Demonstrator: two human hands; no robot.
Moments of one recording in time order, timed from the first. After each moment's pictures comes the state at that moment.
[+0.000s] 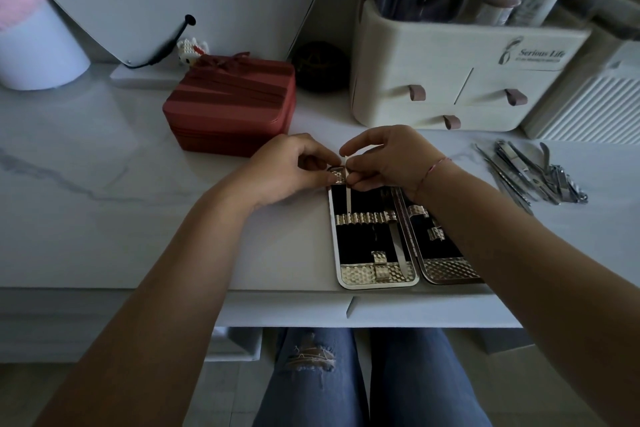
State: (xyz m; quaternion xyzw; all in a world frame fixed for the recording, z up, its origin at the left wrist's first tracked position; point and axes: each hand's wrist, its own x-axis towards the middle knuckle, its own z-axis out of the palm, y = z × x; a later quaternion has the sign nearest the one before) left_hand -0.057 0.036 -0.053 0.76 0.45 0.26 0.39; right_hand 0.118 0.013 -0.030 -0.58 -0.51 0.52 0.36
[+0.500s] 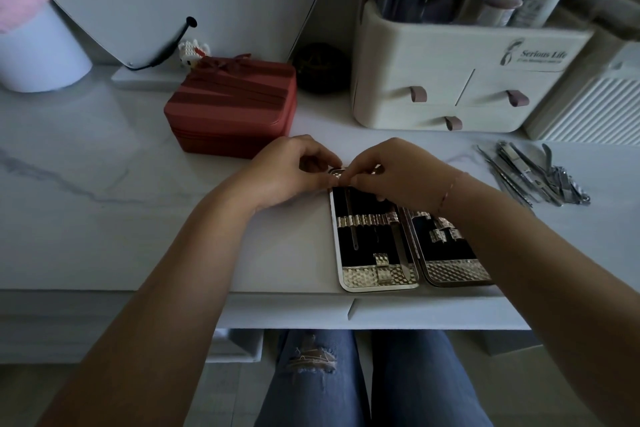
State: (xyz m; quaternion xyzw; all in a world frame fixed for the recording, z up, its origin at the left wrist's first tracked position) left_hand -0.057 0.032 -0.050 0.76 0.46 0.26 0.39; right_hand 0.119 -0.005 -0.015 -0.59 -0.75 0.26 0.15
